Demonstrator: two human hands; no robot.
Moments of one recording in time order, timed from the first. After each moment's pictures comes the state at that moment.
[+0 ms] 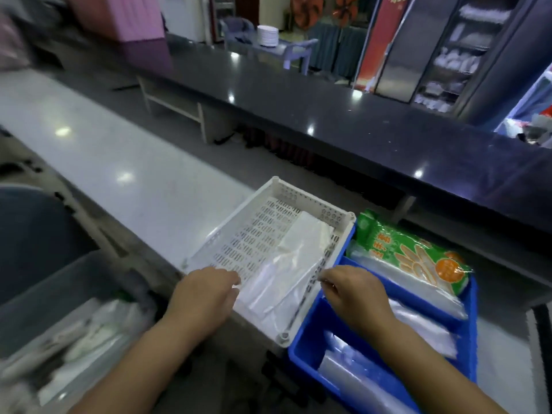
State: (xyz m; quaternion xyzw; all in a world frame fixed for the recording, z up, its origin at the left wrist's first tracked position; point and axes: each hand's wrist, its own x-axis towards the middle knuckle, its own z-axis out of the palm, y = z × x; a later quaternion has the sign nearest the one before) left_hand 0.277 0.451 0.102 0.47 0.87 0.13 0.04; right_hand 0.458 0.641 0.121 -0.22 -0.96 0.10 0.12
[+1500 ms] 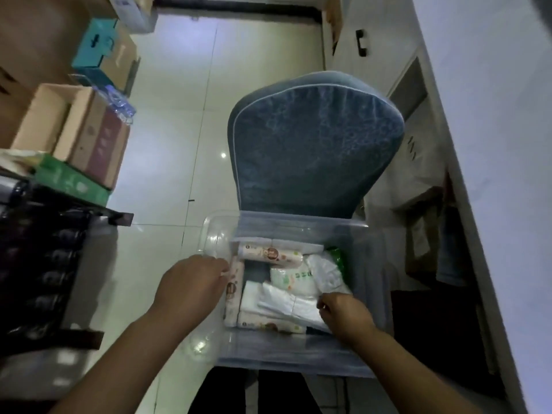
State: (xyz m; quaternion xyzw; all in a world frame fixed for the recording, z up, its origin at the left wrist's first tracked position) left_hand -0.015 0.018 -0.044 -0.03 0.98 0.11 0.16; right_hand -0.038 0.304 -0.145 0.13 -0.93 0.11 -0.34
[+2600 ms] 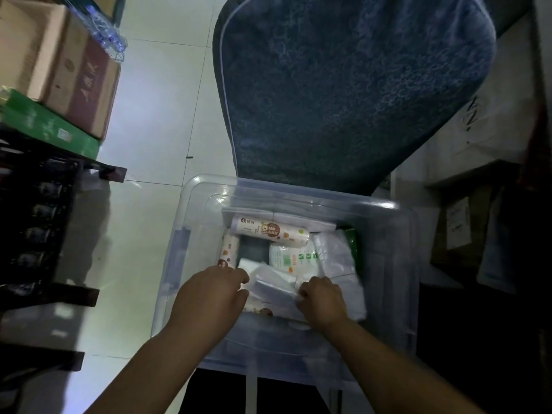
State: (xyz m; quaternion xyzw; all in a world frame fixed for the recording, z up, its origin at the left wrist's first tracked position) left_hand -0.008 0.068 -0.141 -0.09 0.95 0.20 0.22; right_hand -0.041 0.278 -0.271 0.14 -0.91 0.11 -0.37
